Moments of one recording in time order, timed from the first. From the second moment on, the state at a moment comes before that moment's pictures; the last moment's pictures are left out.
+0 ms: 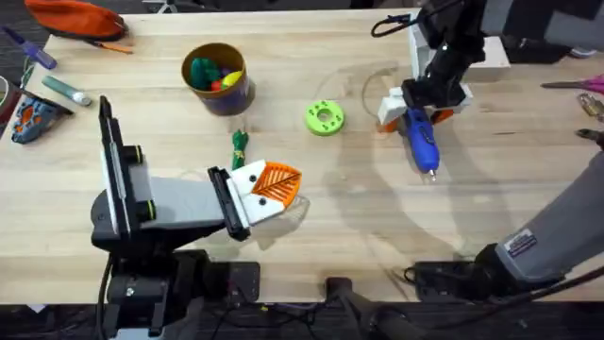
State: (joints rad) left arm 0.04 0.01 0.01 -0.13 1.18 0.10; right arm 0.15 1.93 1.38 -1.05 0.02 0.04
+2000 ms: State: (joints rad) left arm 0.04 0.01 0.01 -0.13 1.18 0.10; right arm 0.15 1.93 1.37 -1.05 0.02 0.04
